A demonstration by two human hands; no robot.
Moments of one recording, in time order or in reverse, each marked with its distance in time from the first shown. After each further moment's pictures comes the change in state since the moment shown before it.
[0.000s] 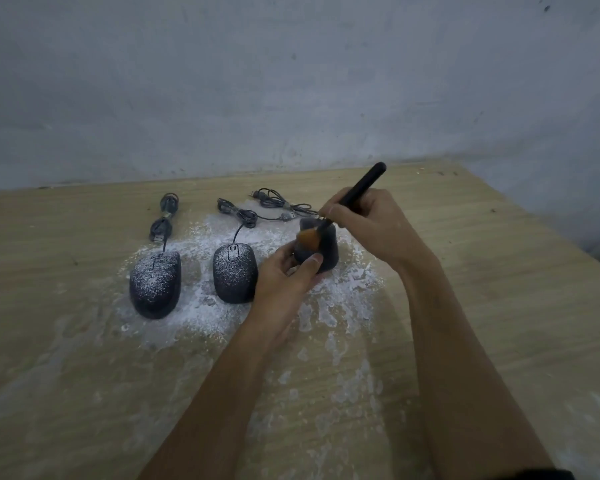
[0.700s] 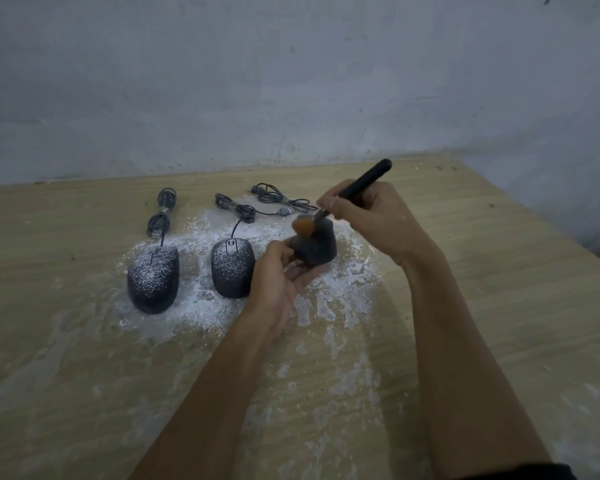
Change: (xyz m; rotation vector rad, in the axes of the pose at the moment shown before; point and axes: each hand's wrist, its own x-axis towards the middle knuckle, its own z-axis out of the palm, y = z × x) left_hand -0.004 0.013 0.001 -0.365 0.009 -0.126; right_hand -0.007 -0.009 -0.008 -0.012 -0.068 0.018
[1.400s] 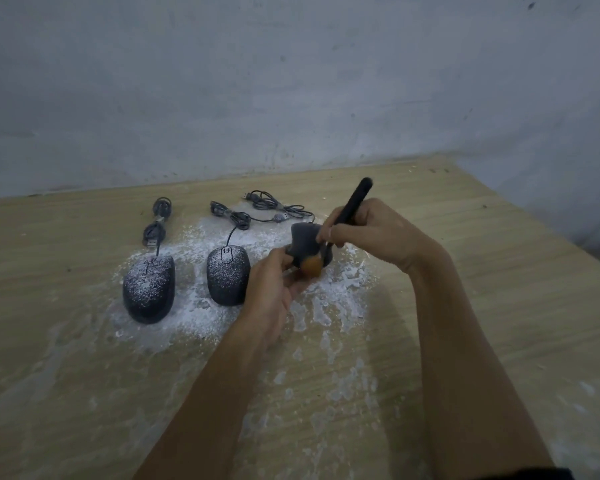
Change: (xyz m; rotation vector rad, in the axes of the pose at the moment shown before) left_hand 0.000 0.000 0.002 0.112 0.056 -0.011; right_hand -0.006 -0.003 -0.012 -0.063 -0.210 0.096
